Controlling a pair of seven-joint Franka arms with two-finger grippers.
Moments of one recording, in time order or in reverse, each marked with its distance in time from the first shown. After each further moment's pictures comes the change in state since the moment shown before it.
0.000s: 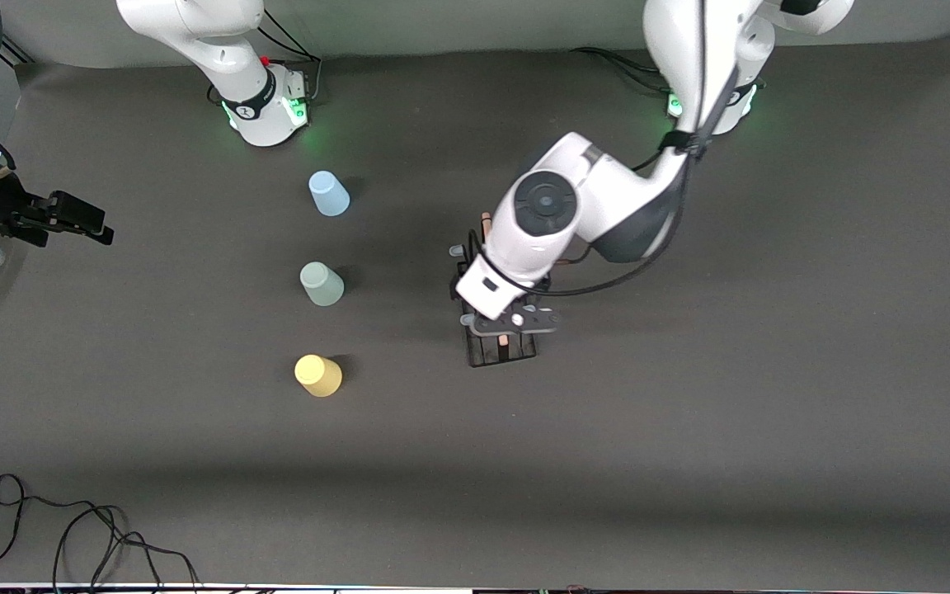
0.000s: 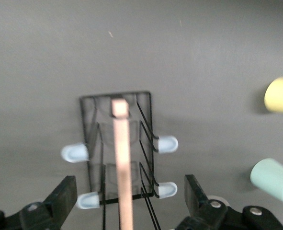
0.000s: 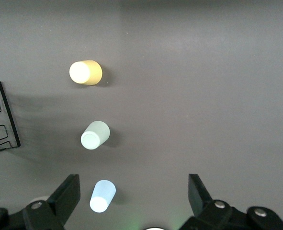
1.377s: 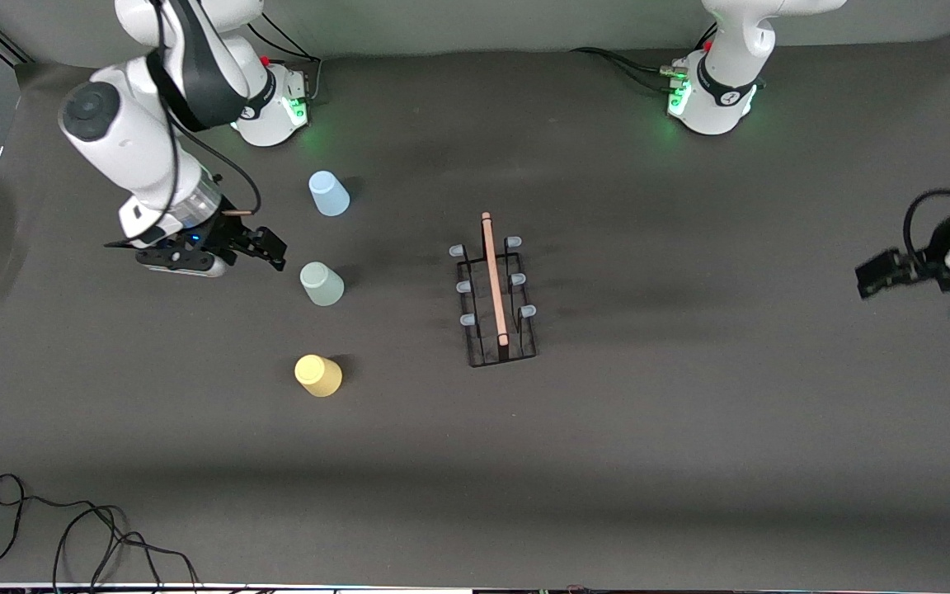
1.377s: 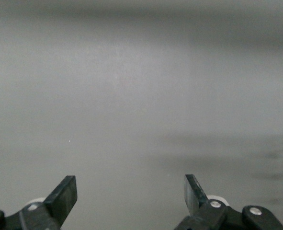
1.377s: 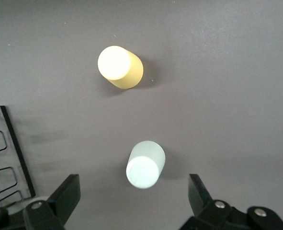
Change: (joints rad) left arm 0.596 -0.508 0.038 -0.265 0.238 -0.306 0.655; right arm 0.278 -0.130 0.010 -0.769 0.036 0.843 0.408
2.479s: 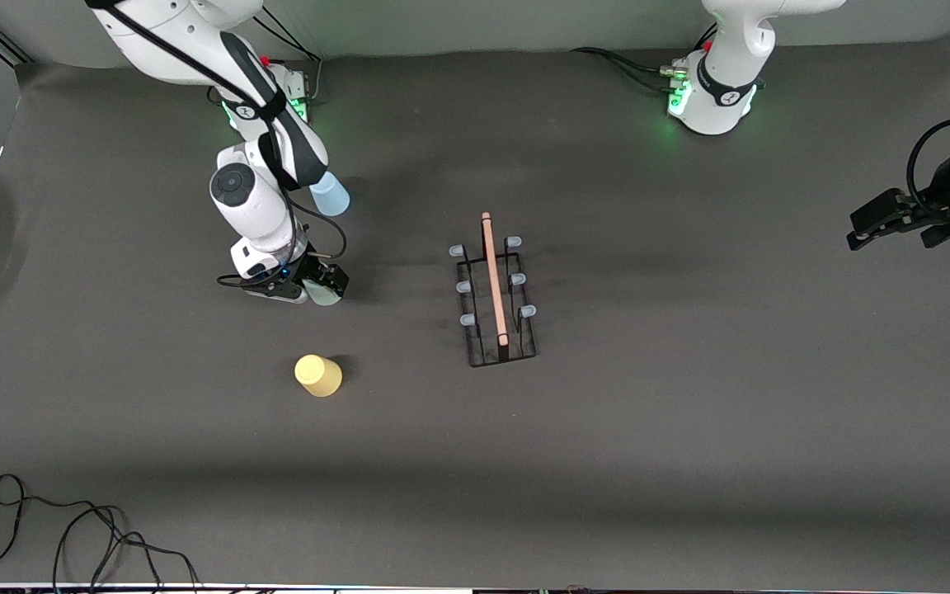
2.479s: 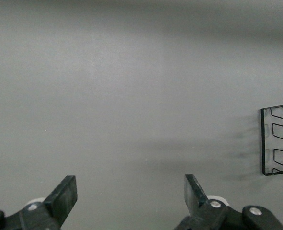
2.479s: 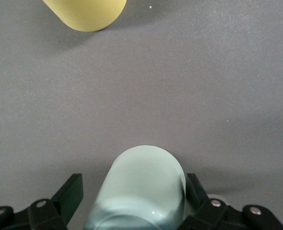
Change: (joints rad) left arm 0.018 -0.104 0.006 -0.075 -0.124 -0.018 0.036; right arm 0.109 0.402 -0.004 -0.153 0.000 0.548 0.128
